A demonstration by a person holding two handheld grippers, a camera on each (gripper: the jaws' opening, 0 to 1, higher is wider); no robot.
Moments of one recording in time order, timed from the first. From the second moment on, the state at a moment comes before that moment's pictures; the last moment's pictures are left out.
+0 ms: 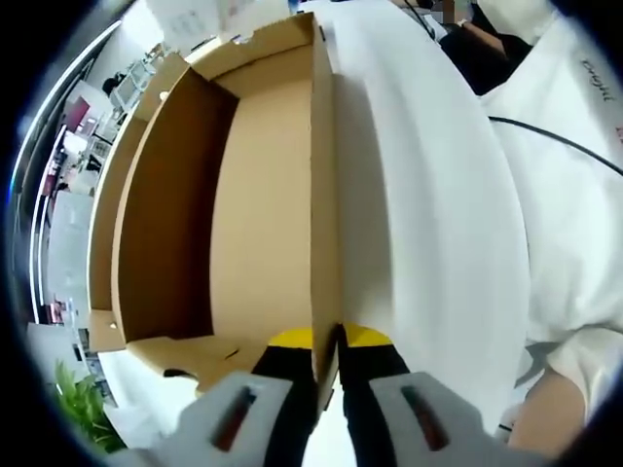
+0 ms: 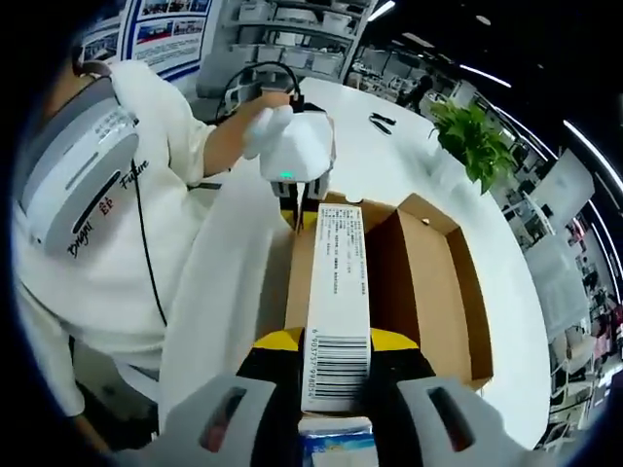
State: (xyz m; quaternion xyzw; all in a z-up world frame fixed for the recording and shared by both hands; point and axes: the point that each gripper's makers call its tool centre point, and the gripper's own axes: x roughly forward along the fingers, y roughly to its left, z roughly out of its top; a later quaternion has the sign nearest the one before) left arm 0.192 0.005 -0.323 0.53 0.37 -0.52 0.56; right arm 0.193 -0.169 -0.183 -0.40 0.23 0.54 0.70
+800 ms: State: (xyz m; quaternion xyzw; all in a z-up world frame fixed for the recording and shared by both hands) left arm 0.191 0.006 -0.323 0.53 0.37 -0.52 0.56; right arm 0.164 -0.197 -0.179 -0.42 0.23 0.55 0.69
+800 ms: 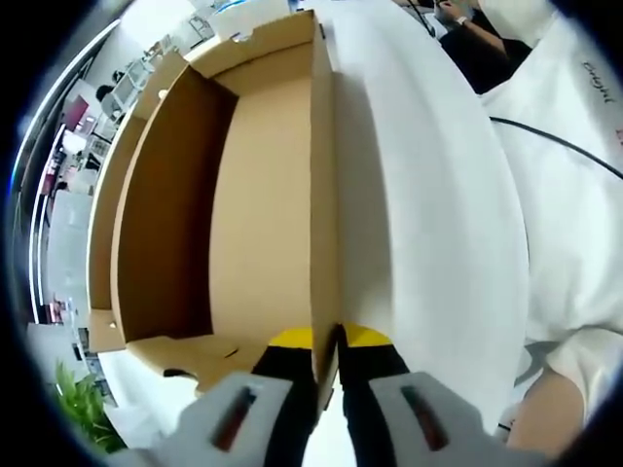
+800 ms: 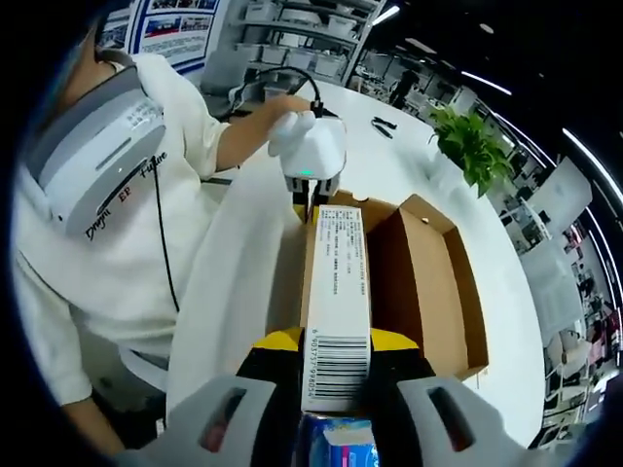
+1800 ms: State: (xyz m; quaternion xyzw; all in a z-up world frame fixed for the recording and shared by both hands) left arm 0.192 0.006 -0.323 0.53 0.37 -0.52 0.56; right arm 0.127 -0.261 -0.188 -0.42 0.26 0.50 0.71
